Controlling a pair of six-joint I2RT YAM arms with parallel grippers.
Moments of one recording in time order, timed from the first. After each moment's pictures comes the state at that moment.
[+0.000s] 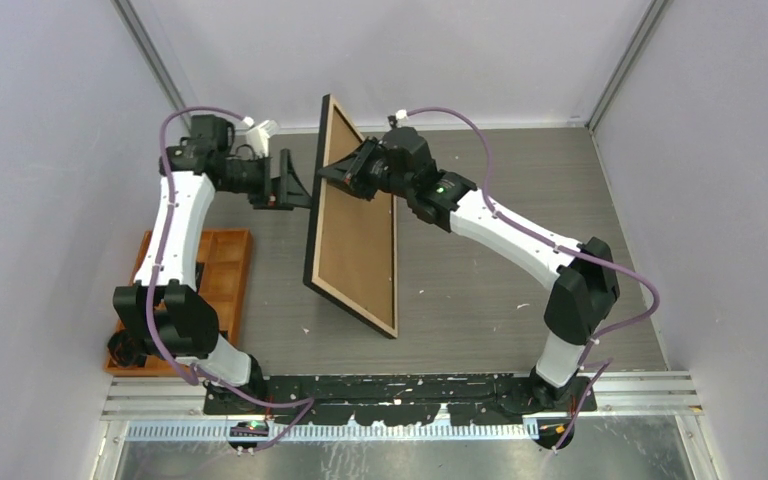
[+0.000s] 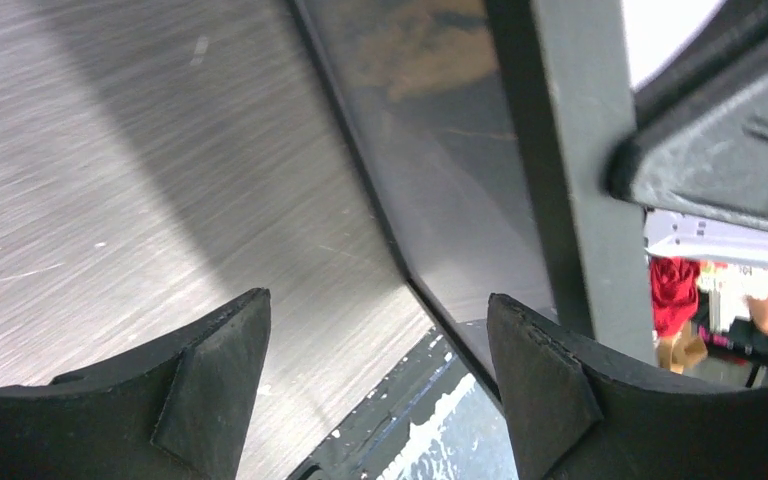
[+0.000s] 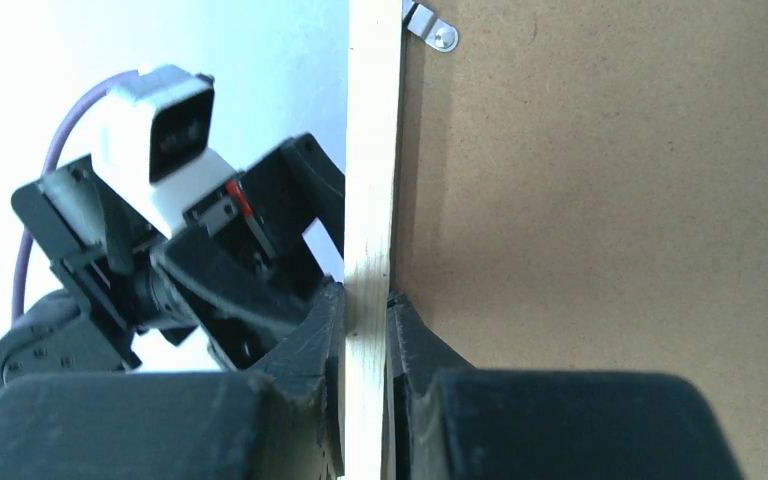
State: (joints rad) left arm 0.06 1.56 1.61 -1.12 0.85 0.05; right arm 0.81 1.76 1.61 -0.11 -0.12 1.25
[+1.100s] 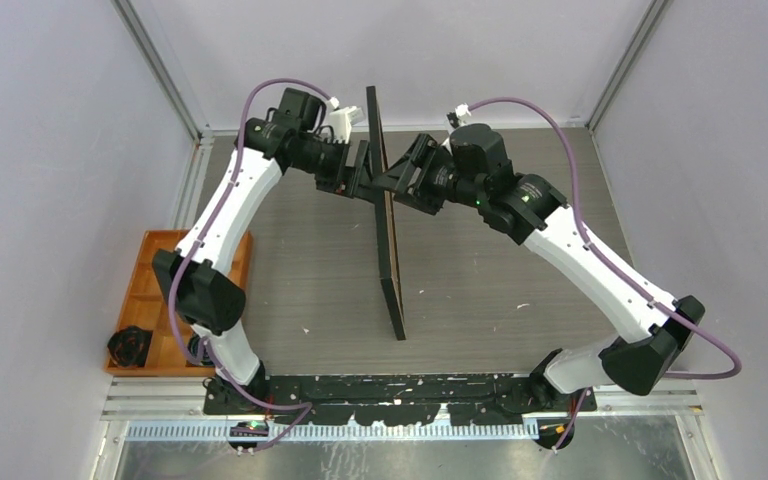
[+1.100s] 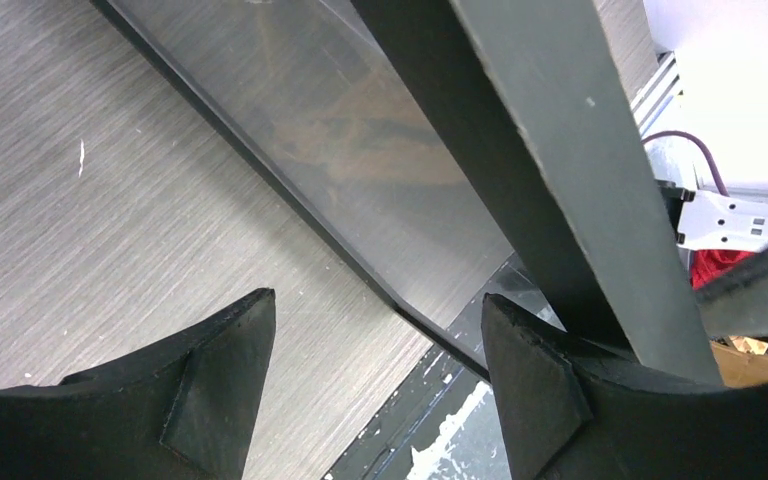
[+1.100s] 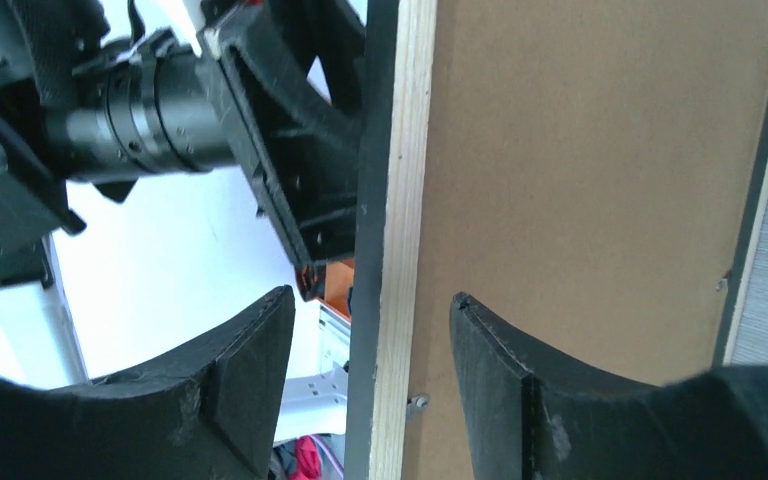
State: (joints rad) left arm -0.39 1.75 1.91 -1.09 0.63 -0.10; right arm 0.71 1.39 1.55 -0.56 -0.12 1.03
